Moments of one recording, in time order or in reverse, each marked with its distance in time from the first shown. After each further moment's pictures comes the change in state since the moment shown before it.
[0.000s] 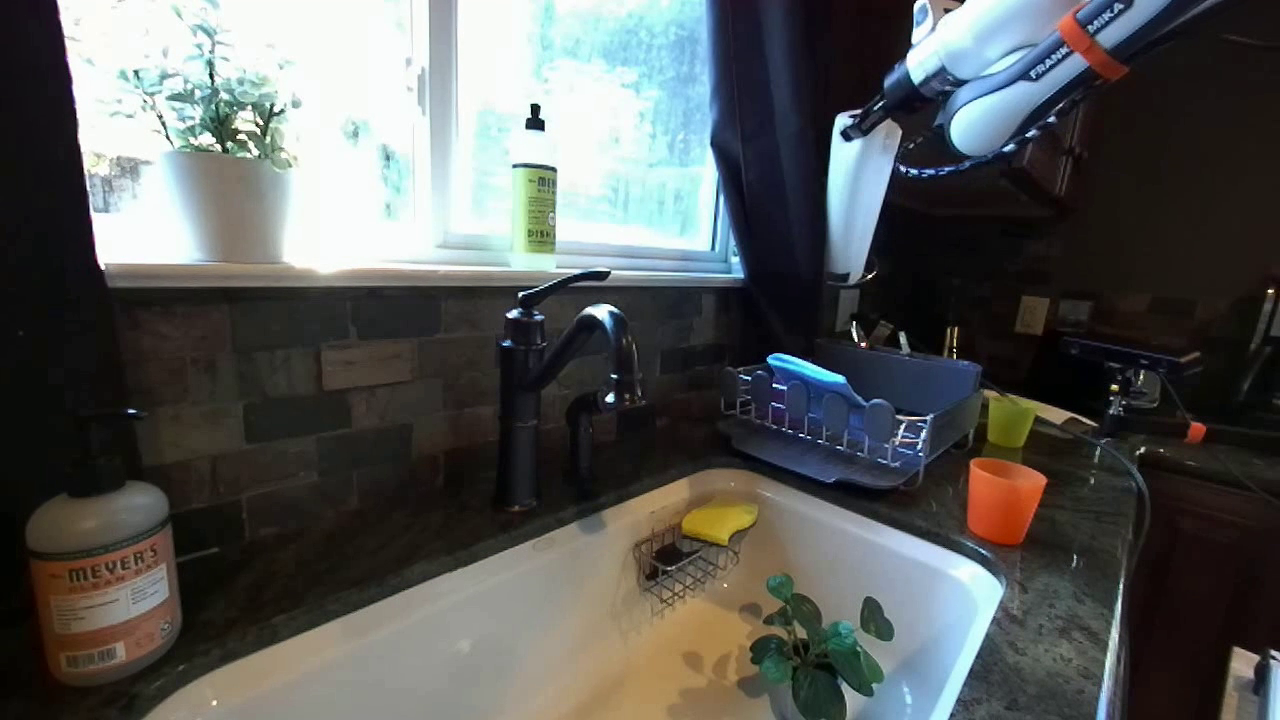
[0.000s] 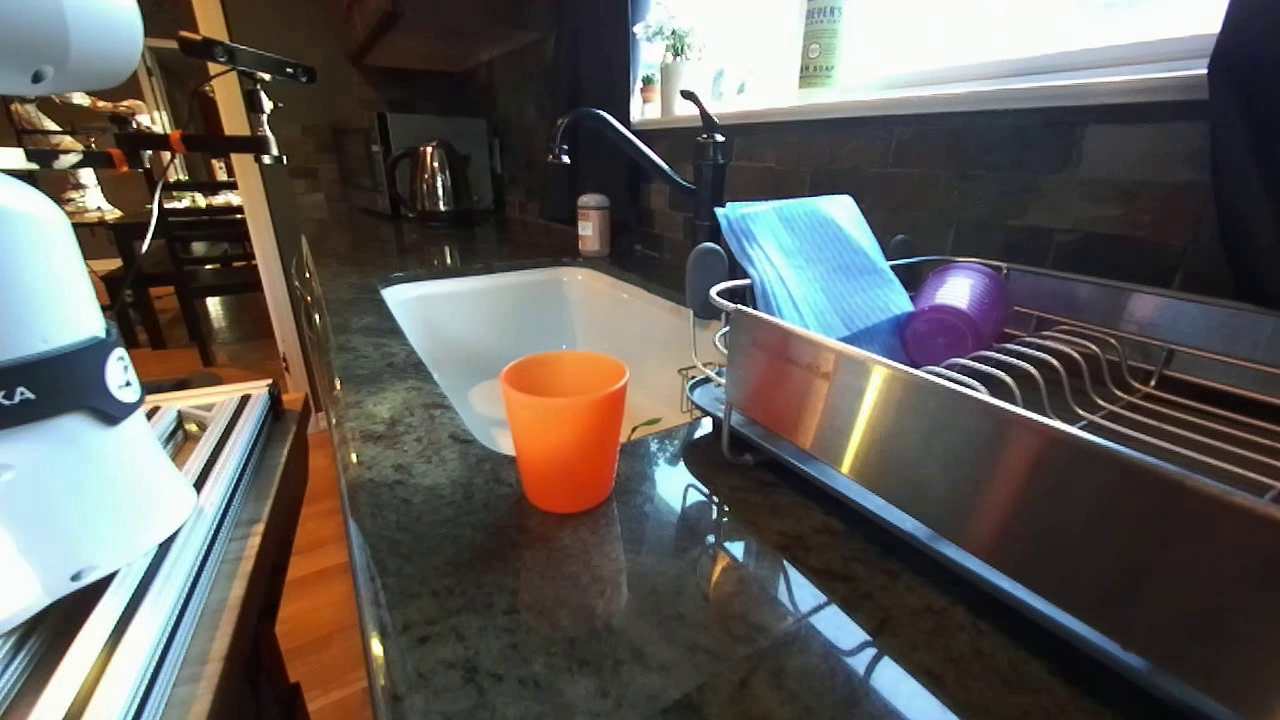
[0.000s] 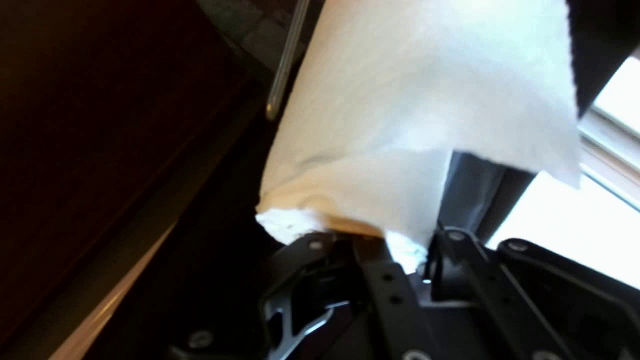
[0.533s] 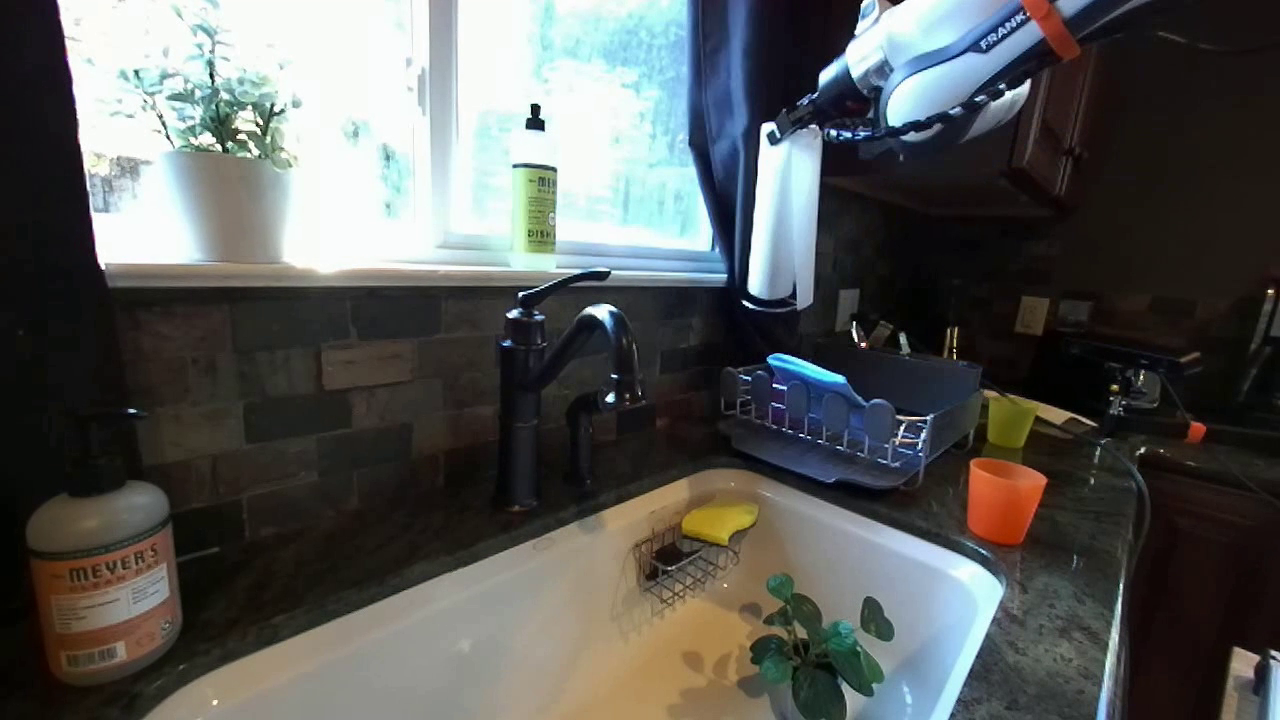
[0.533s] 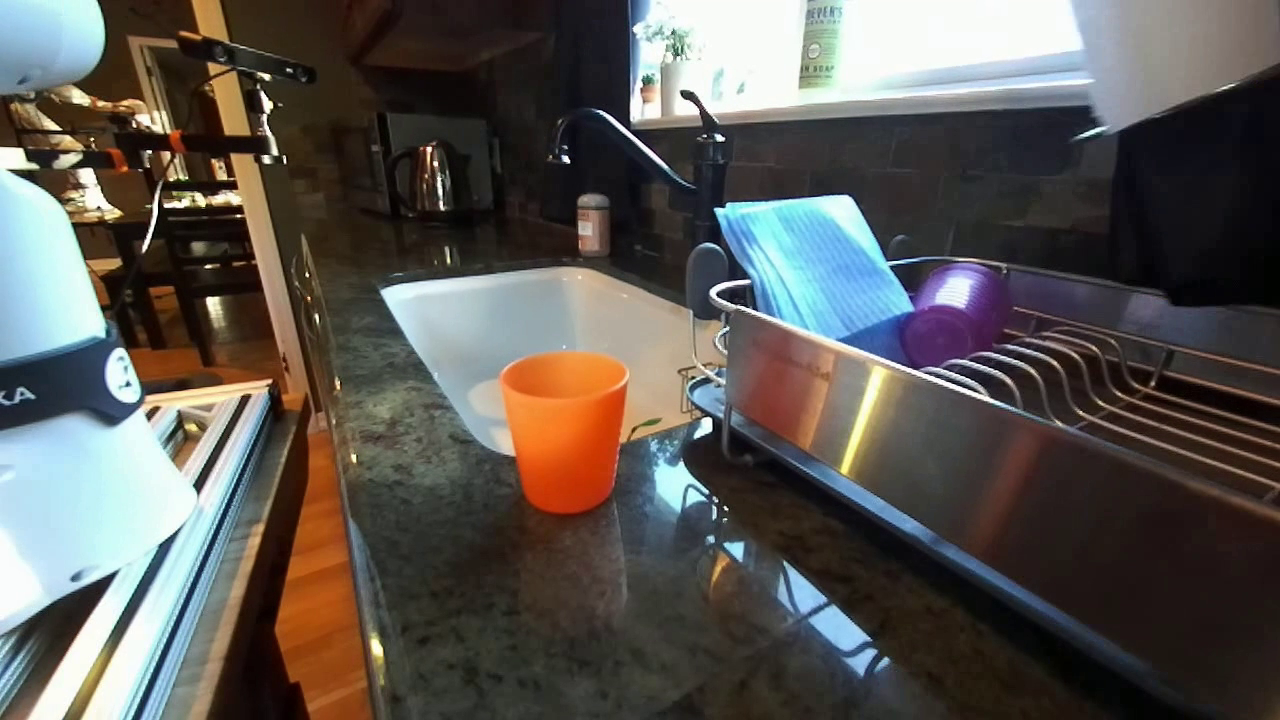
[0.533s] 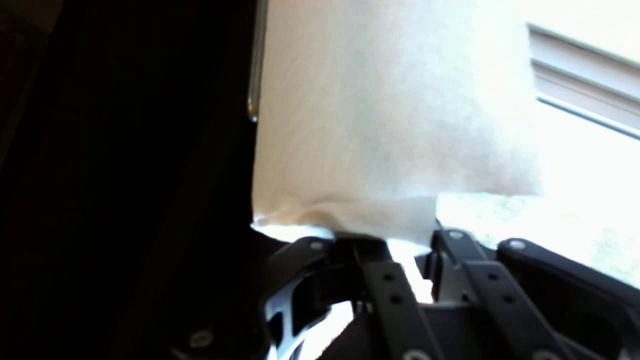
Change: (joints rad) arm 0.364 -0.005 -0.112 -0.074 0.250 0.003 0.055
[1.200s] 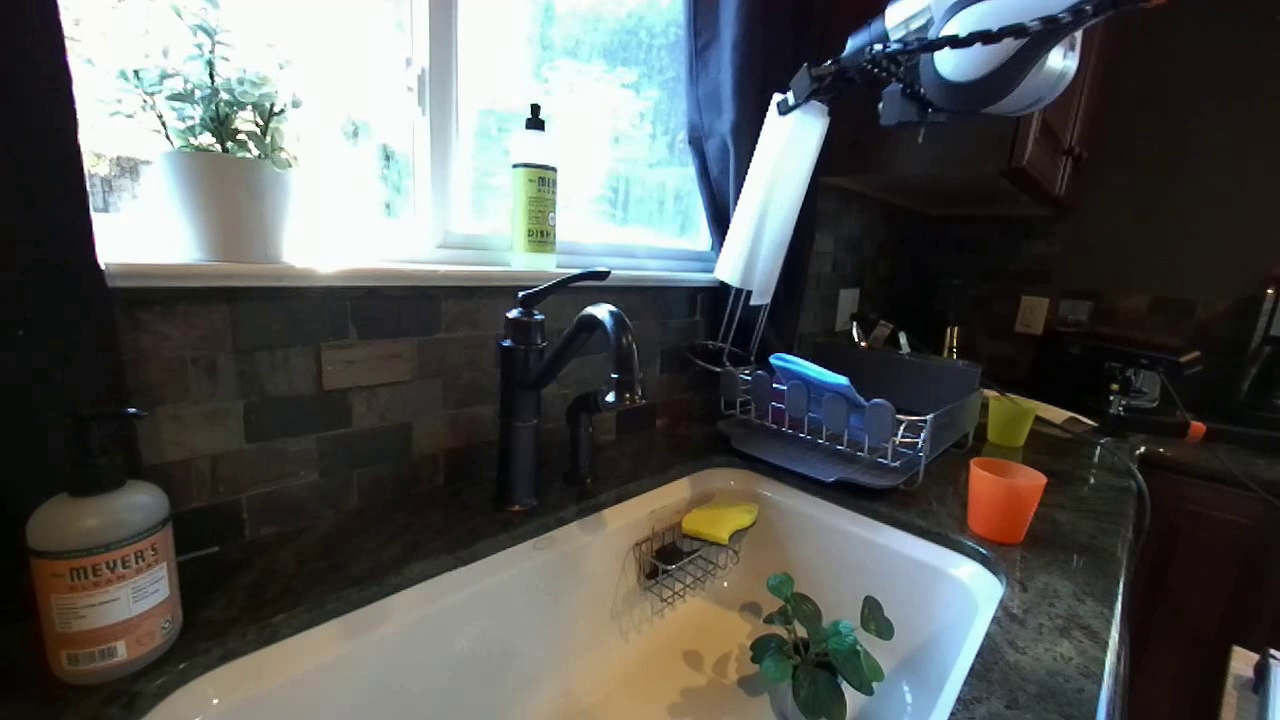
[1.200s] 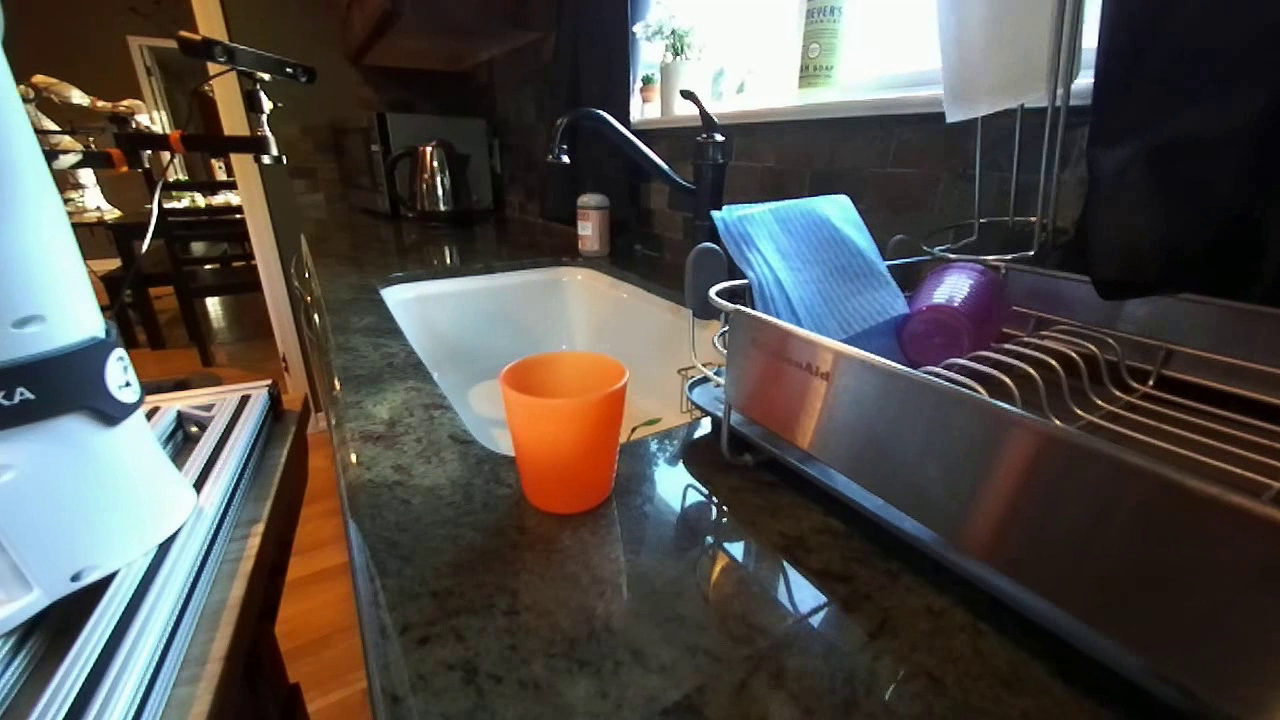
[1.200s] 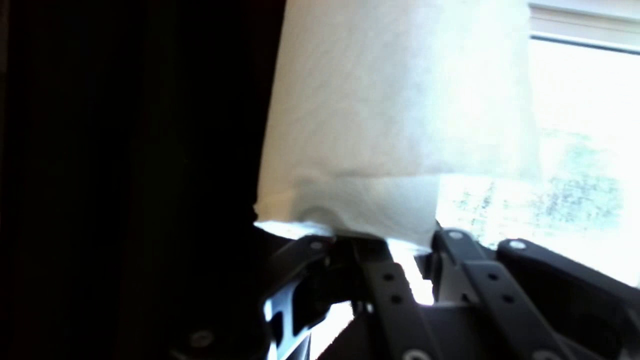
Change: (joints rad) arm 0.629 -0.223 -0.535 -0.134 0.083 -0.041 0.006
